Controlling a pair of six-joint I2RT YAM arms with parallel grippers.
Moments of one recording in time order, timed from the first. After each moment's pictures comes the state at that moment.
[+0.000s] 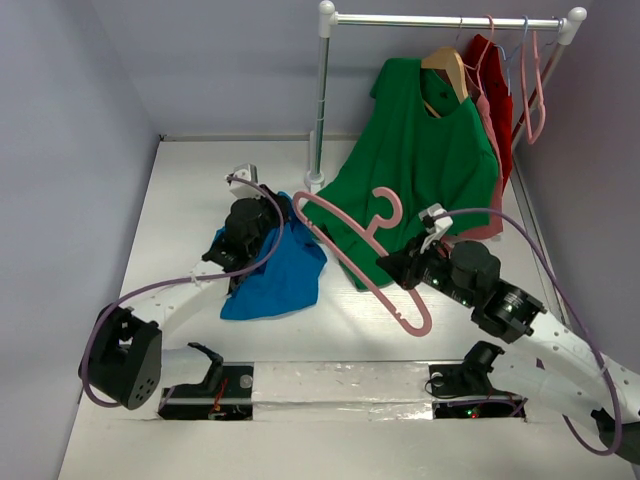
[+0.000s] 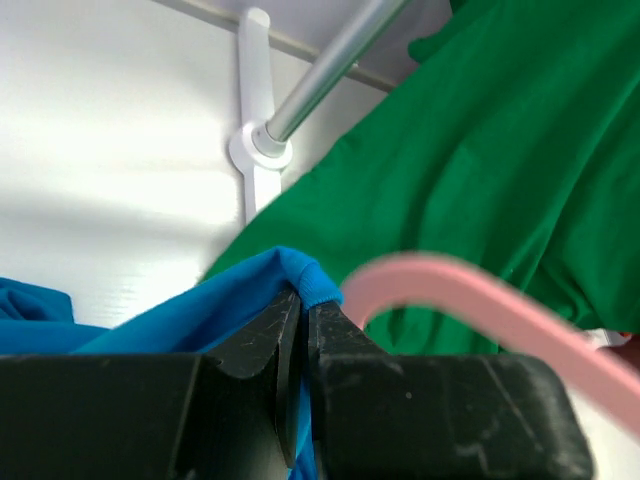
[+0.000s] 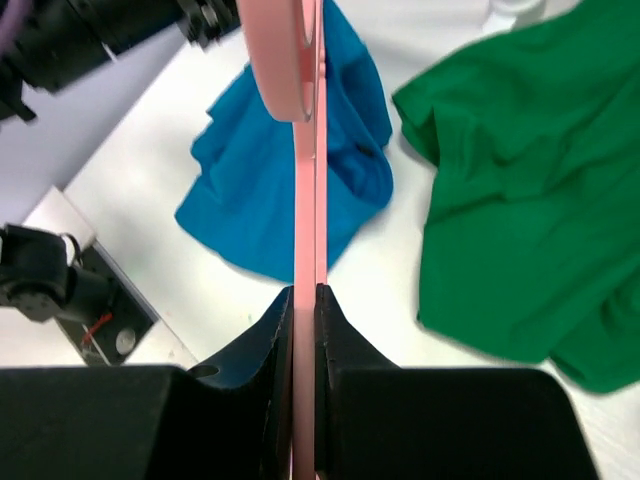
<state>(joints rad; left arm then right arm) -0.51 1.24 0.68 0.38 -0.25 -0.61 0.82 0.71 0.71 -0.19 -0.02 0.40</state>
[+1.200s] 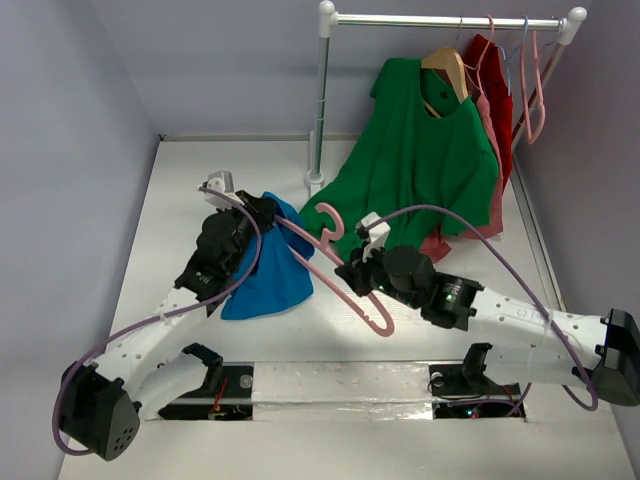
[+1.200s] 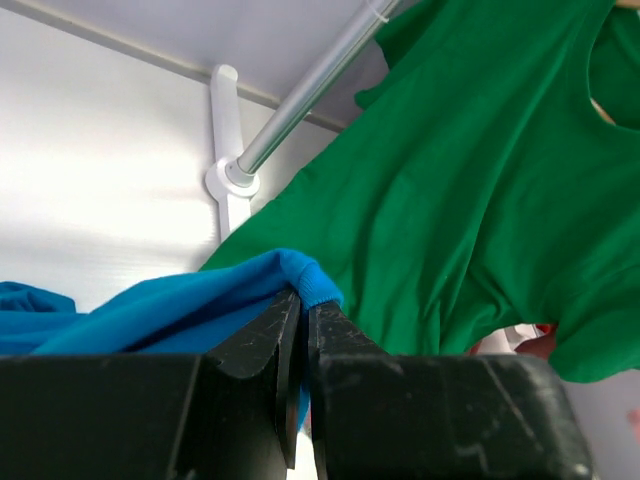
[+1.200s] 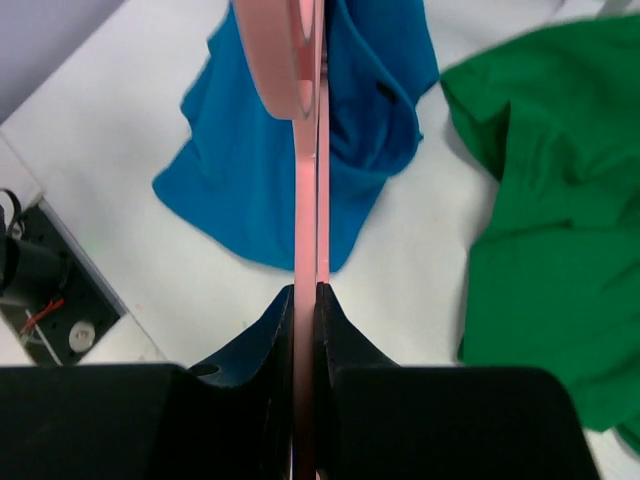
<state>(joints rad) -0.49 0.96 0.63 0.28 -0.22 -0.62 1.06 1.05 0.76 -0.05 0.20 0.34</state>
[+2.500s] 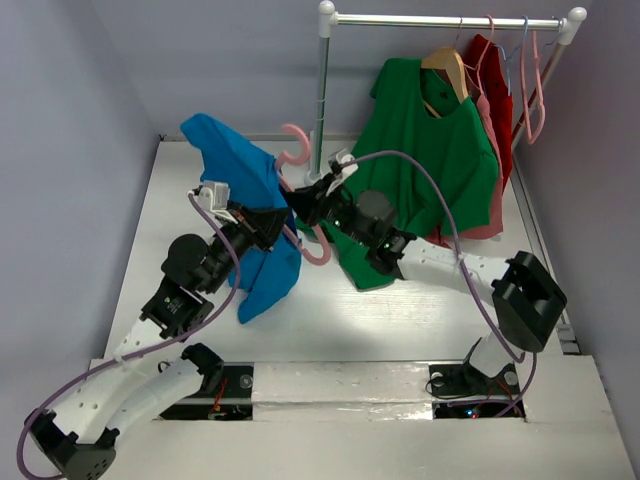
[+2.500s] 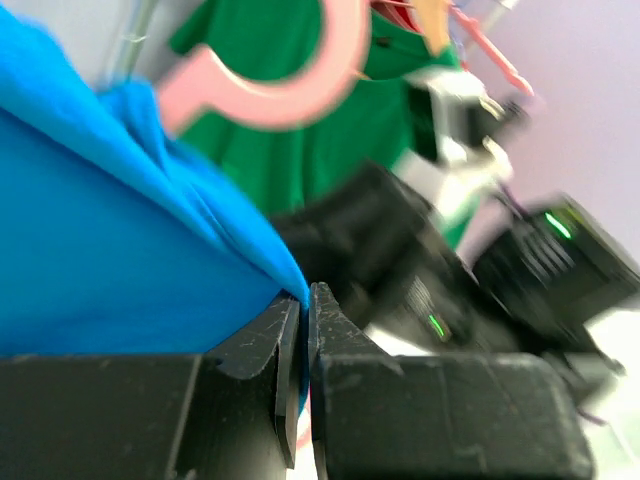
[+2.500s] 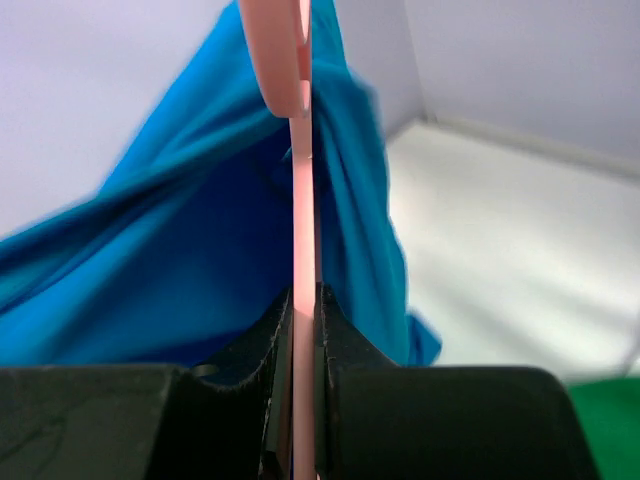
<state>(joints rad) -0.65 0.66 0.70 0.10 -0.05 -0.58 0.92 1.58 1.08 0.64 0.05 0.33</state>
